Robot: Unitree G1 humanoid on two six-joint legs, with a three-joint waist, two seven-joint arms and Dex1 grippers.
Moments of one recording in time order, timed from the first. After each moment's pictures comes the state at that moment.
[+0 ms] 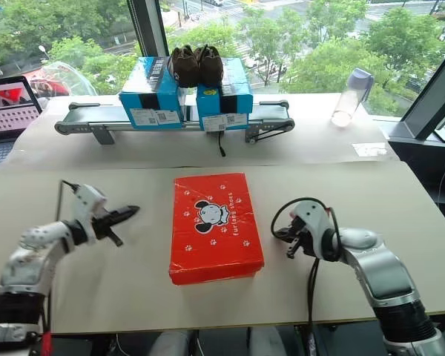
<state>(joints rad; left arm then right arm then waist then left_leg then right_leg) -0.30 0.69 0.20 0.18 -0.30 0.26 -0.90 -0.23 -0.74 0.03 -0.21 0.24 0.68 0.86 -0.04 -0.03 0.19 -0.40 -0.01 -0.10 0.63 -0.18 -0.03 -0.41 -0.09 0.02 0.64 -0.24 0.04</state>
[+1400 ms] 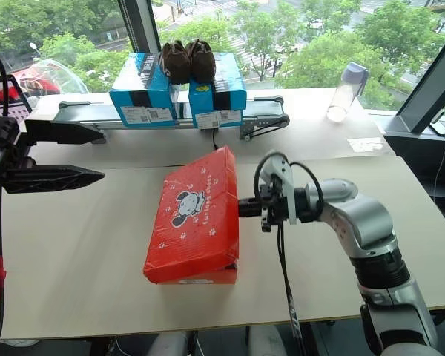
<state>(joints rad) -0.61 1.25 0.46 -0.30 -1.09 1.11 -1.12 -0.70 -0.61 0.10 -0.23 0.62 0.86 1.09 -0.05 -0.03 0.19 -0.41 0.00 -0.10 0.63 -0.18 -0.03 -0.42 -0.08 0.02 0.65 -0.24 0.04</state>
